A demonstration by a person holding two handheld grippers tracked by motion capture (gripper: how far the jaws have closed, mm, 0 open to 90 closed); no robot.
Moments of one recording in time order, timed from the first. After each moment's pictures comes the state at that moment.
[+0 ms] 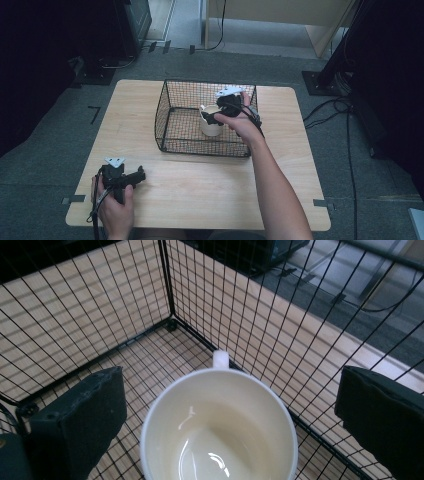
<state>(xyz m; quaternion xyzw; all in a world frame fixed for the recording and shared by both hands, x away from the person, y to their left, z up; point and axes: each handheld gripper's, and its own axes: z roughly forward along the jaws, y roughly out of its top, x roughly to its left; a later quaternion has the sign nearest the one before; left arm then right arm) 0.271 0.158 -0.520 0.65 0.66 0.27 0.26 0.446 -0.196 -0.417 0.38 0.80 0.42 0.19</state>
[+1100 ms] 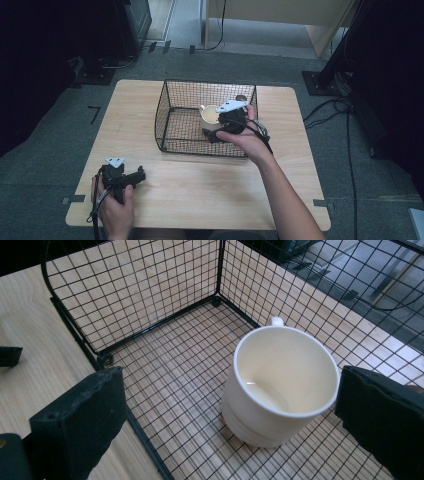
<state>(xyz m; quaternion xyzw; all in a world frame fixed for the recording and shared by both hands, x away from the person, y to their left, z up) 0.271 0.158 -0.520 0.65 0.66 0.27 0.26 0.373 -0.196 -0.392 0.35 0.83 0.40 0.18</state>
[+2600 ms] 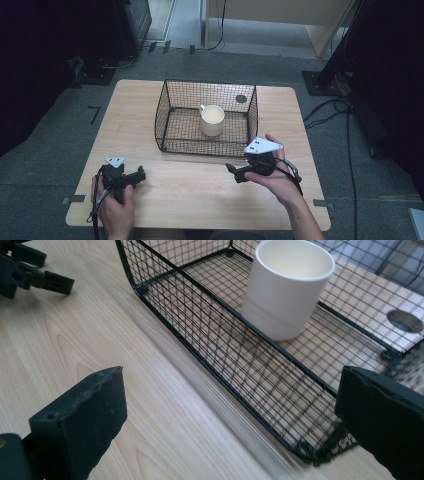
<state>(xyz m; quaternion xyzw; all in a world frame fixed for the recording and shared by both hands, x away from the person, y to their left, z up) 0.271 0.158 -0.520 0.65 0.66 0.27 0.26 0.265 -0.262 -0.415 0.35 0.82 0.41 0.19</state>
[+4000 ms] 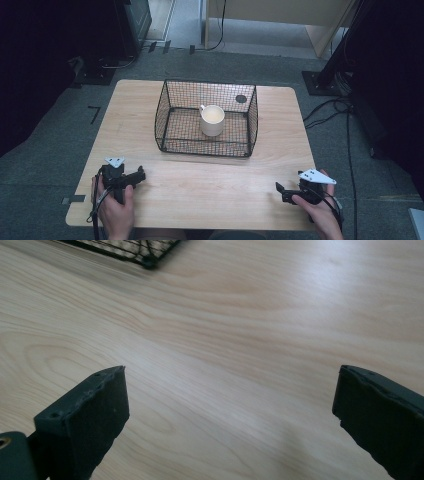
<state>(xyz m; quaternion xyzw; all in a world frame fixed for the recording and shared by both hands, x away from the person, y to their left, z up) 0.271 0.158 -0.520 0.65 0.66 0.27 0.26 0.205 -0.405 -0.505 0.52 0.74 0.36 0.22</state>
